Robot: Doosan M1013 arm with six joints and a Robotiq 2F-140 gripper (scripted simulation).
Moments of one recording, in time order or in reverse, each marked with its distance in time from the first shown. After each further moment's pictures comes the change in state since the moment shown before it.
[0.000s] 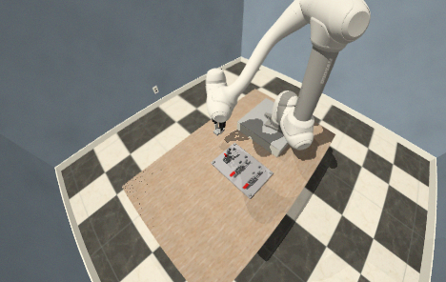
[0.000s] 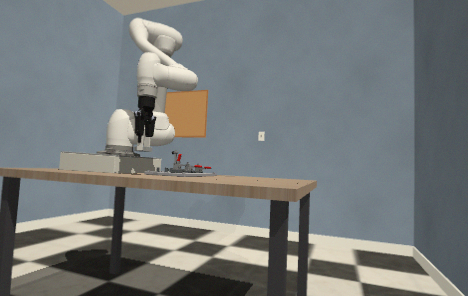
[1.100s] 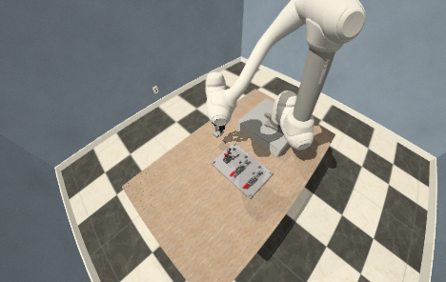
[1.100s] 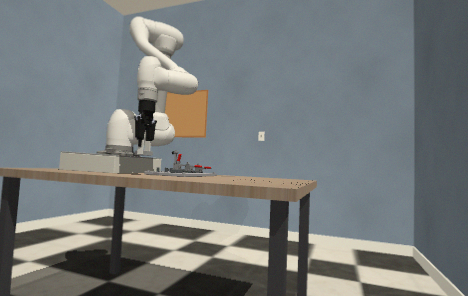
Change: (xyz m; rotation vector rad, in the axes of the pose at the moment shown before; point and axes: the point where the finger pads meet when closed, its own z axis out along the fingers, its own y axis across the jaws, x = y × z) arm 0.004 0.000 0.018 0.000 0.000 0.000
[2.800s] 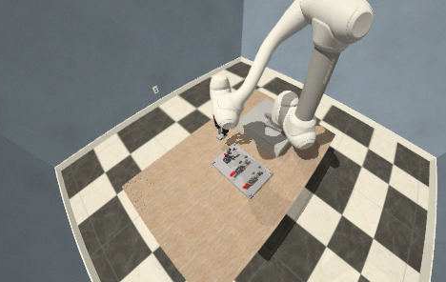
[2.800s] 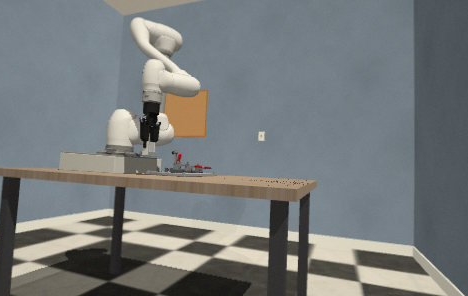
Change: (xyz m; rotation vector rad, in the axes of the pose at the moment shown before) arm 0.000 -0.033 0.002 0.000 0.000 0.000
